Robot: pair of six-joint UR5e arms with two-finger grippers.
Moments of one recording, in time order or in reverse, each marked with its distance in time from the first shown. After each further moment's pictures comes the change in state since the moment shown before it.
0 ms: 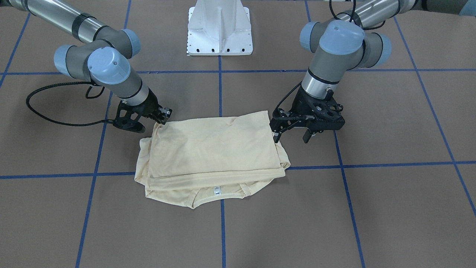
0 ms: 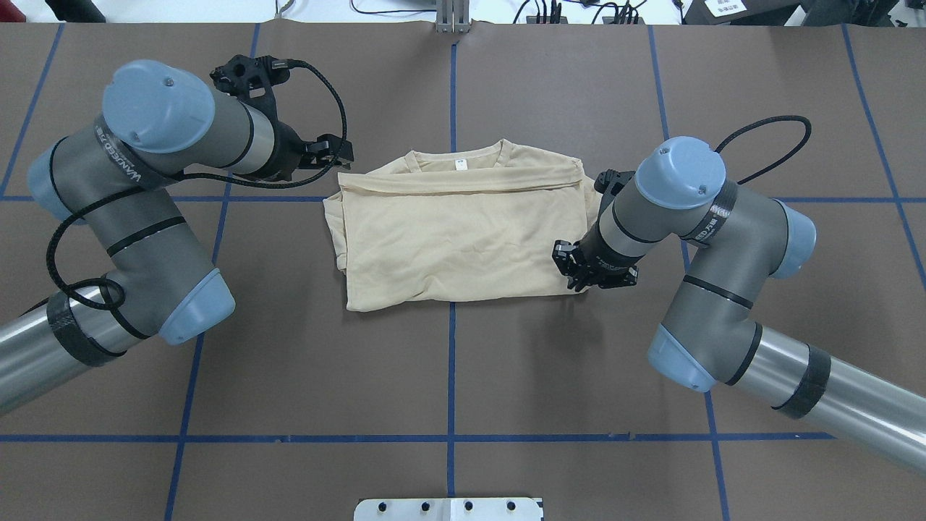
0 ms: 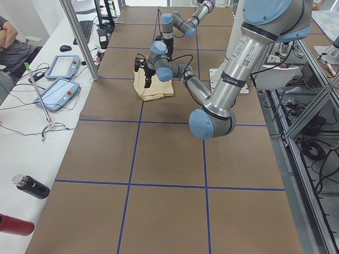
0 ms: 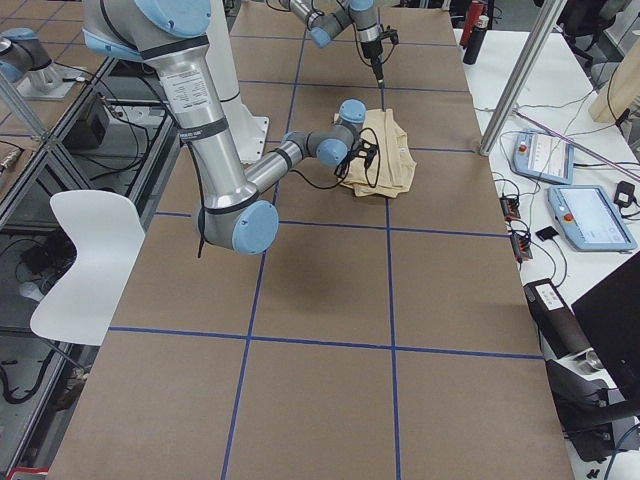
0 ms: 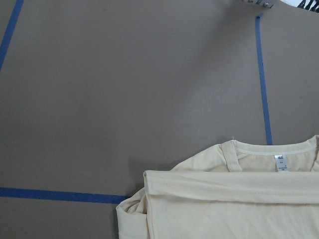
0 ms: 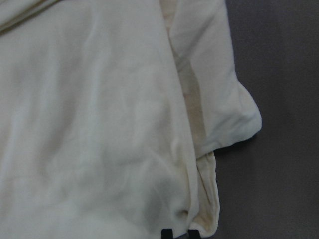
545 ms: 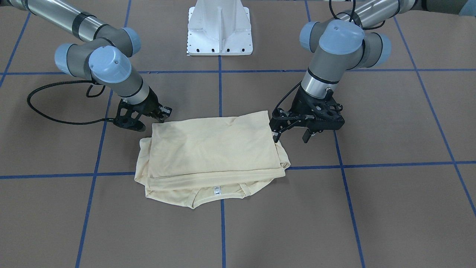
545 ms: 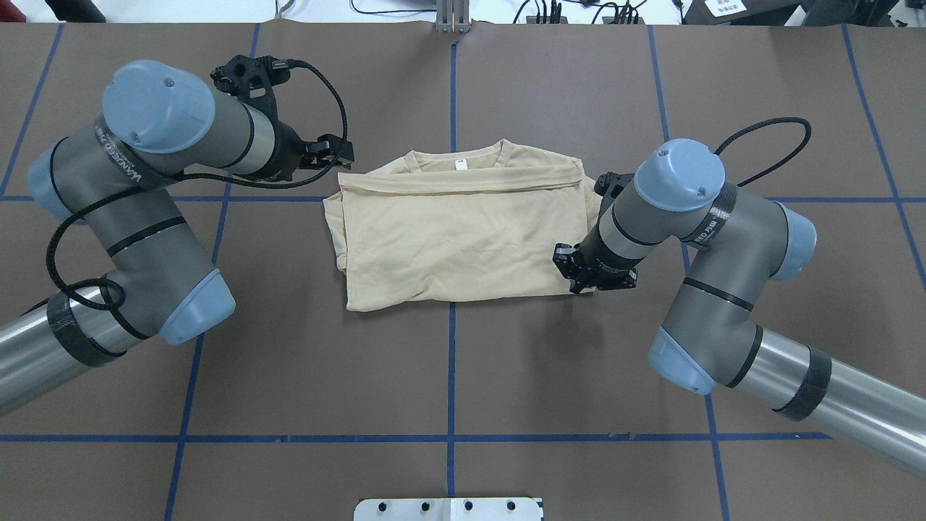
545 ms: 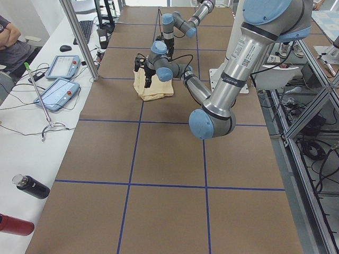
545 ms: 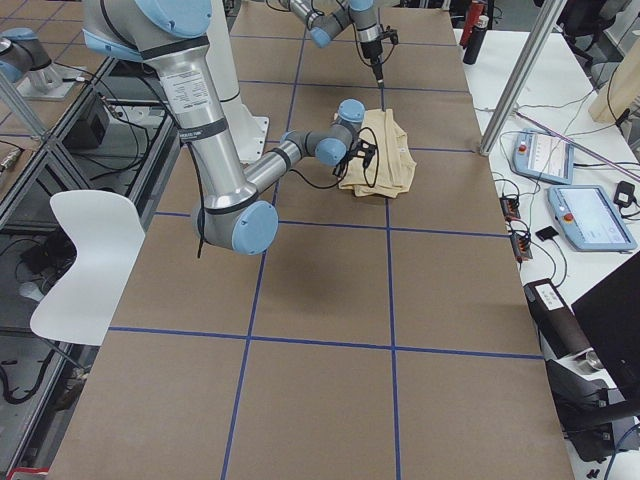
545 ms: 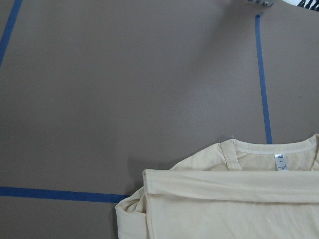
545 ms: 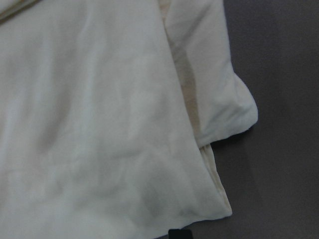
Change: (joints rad) left arm 0.001 0.000 -0.002 0.000 0.000 -0.001; right arm -0.002 -0.002 0.005 -0.008 0.001 0.000
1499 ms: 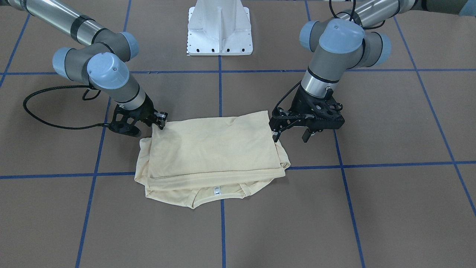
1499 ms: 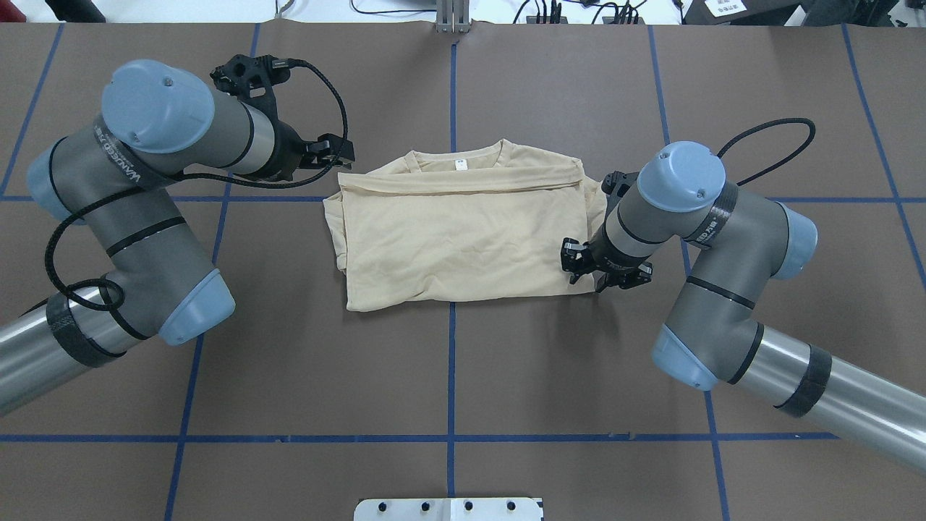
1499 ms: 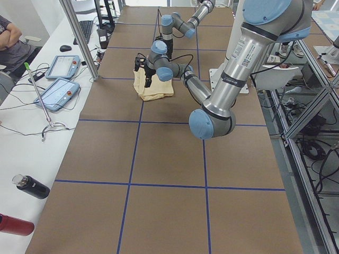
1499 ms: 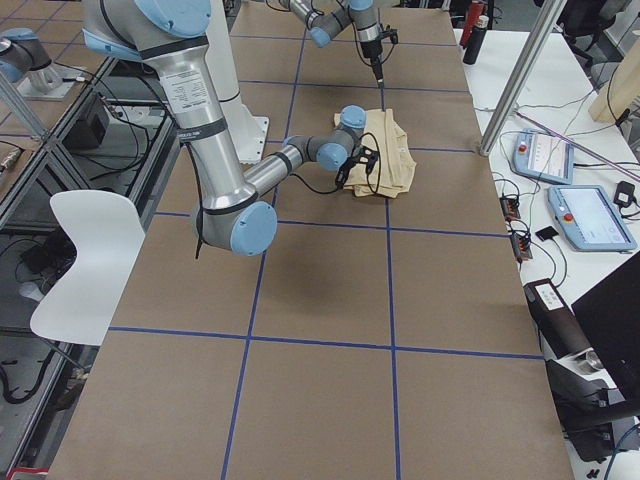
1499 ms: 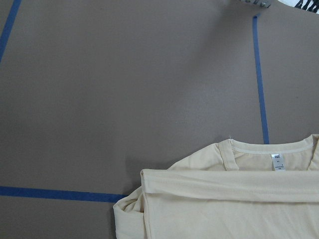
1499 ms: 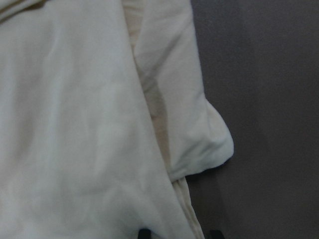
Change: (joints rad) left arm 0.000 0.000 -0.003 0.000 0.000 -0.002; right arm 0.006 -0.007 -0.035 -0.002 -0.034 -0.040
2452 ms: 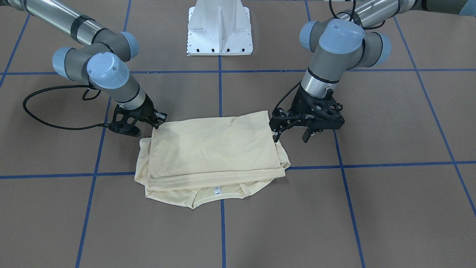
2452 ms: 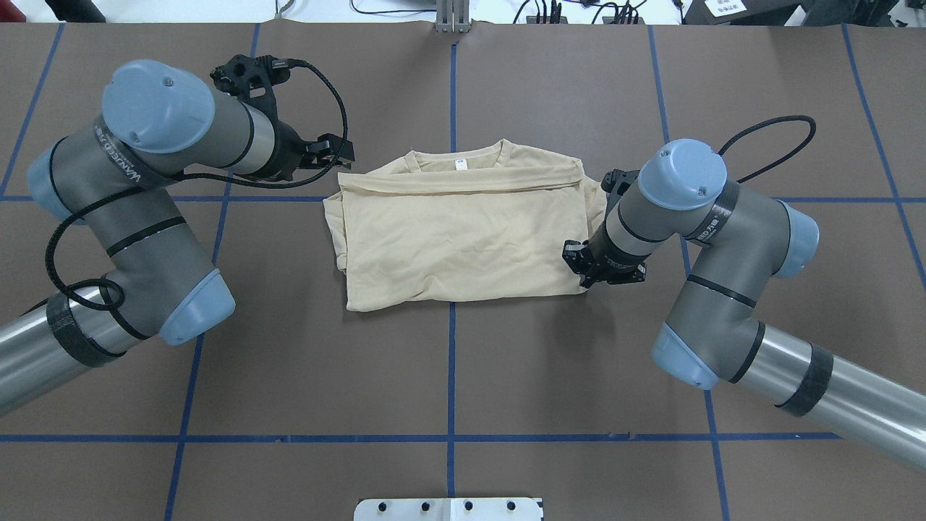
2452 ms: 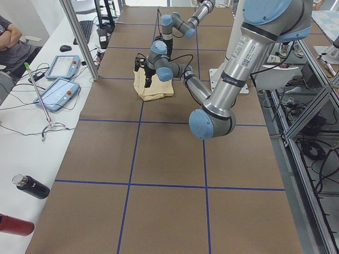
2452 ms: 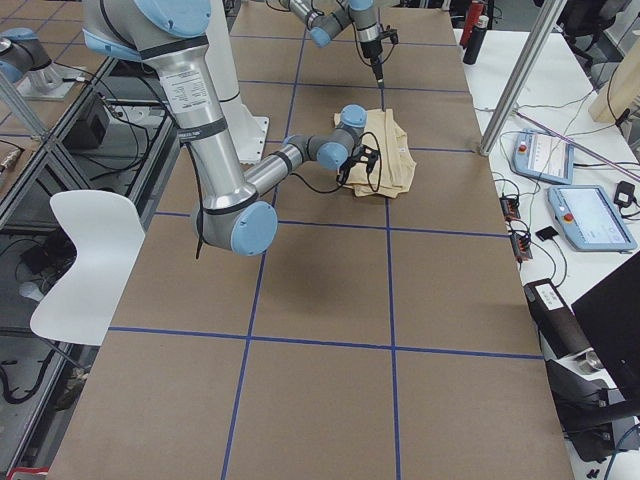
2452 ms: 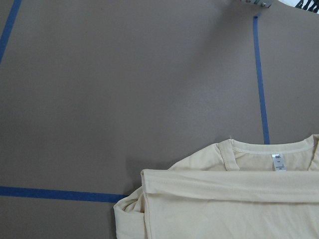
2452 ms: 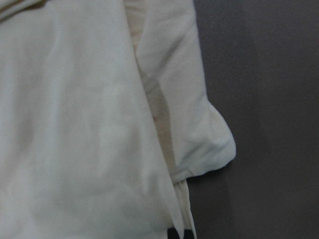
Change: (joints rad) left arm 0.000 0.000 0.001 0.000 0.000 0.000; right arm 0.006 -0.006 0.026 -0.011 0.008 -0.004
